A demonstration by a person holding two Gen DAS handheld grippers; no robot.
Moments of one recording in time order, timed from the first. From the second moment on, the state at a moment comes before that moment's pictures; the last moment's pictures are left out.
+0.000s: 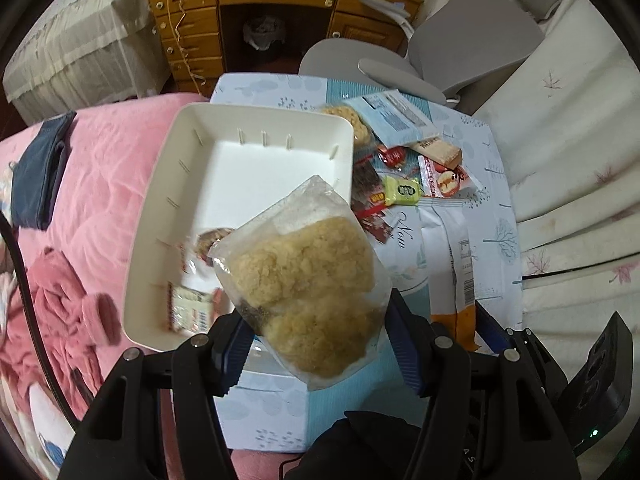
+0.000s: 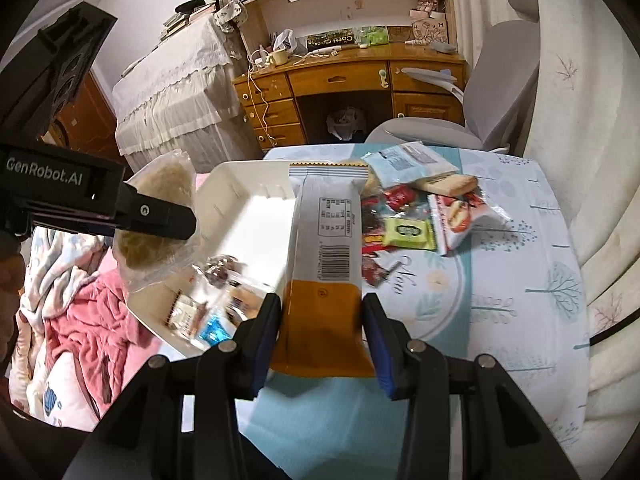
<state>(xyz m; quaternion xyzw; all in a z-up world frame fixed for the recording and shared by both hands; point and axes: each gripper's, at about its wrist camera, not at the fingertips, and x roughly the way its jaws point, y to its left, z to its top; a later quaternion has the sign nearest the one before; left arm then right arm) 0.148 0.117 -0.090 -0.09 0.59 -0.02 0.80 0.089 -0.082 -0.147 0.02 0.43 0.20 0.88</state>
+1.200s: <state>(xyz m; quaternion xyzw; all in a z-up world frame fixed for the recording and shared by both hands) 0.129 0.211 -0.131 -0.10 0.56 -0.07 0.82 0.088 0.020 -0.177 0.07 0.48 0.19 0.86</state>
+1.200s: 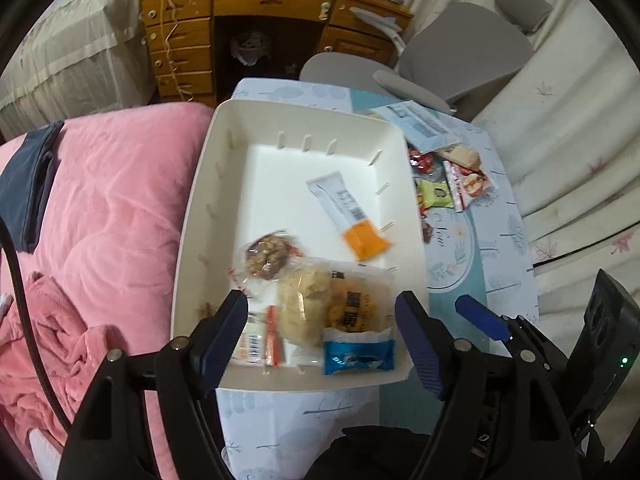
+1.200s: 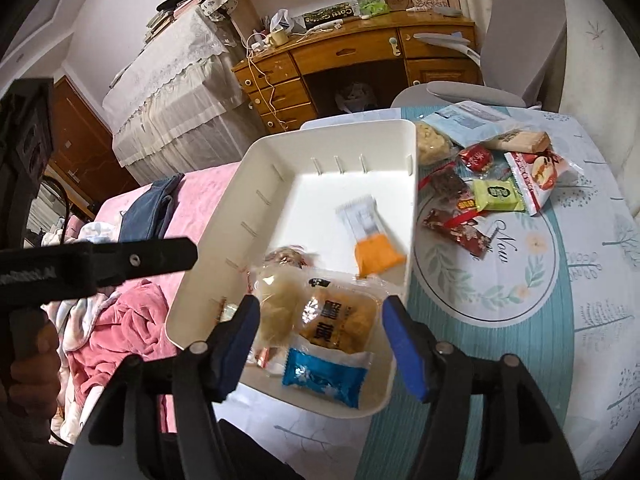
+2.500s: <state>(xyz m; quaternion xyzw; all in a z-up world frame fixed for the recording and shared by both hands) 0.279 -0.004 -0.131 -0.13 0.59 -0.08 0.79 0.190 -0.175 -0.190 0.08 0.49 0.16 0.85</state>
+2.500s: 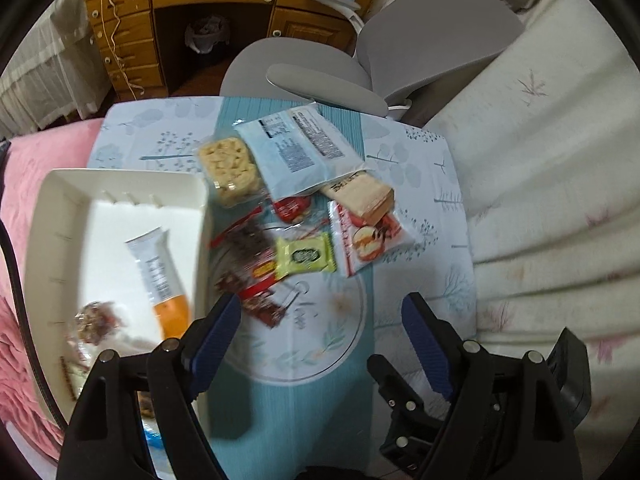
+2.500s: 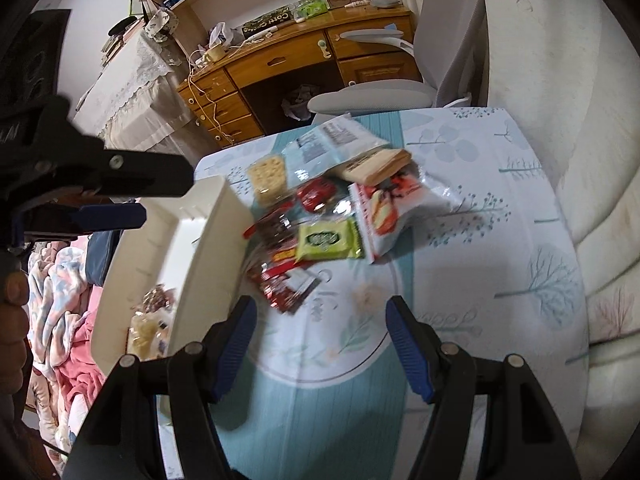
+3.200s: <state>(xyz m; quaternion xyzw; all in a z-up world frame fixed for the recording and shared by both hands) 0.391 -0.056 -0.220 -0.21 0.65 -0.02 0.73 0.266 -0.211 -0.241 0.01 0.43 0.15 0.89</state>
